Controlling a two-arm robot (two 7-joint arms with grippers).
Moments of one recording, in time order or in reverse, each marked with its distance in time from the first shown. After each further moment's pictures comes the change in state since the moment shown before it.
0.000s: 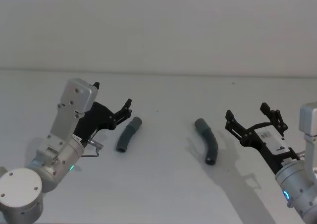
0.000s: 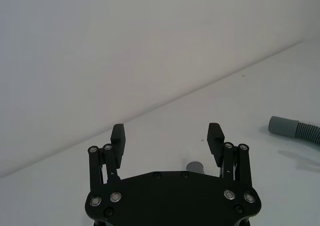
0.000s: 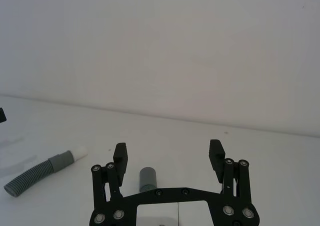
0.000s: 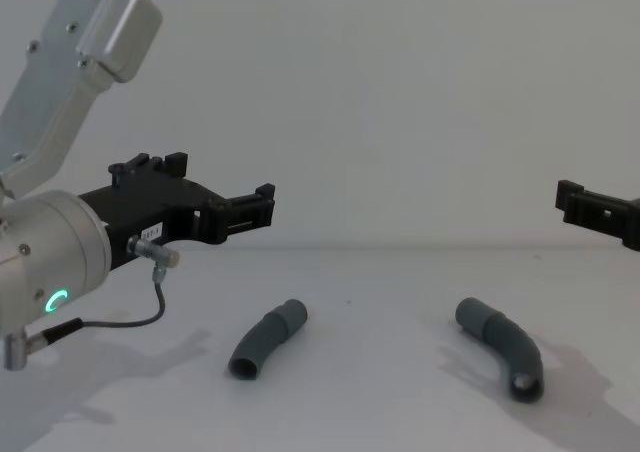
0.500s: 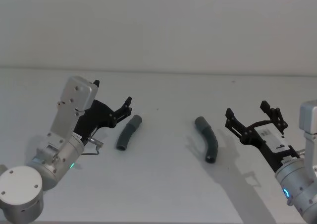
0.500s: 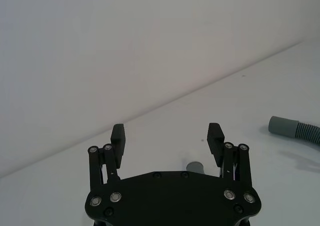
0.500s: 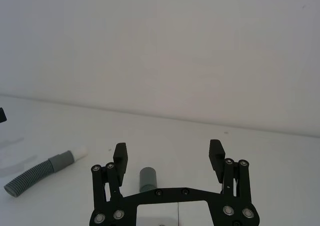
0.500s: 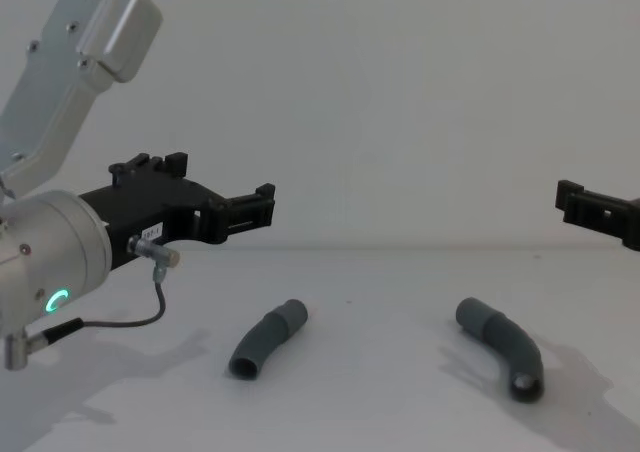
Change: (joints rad) left arm 0.000 -0.001 0.000 0.000 0.000 0.002 0.000; right arm 0.000 0.000 0.000 0.000 0.000 0.000 0.000
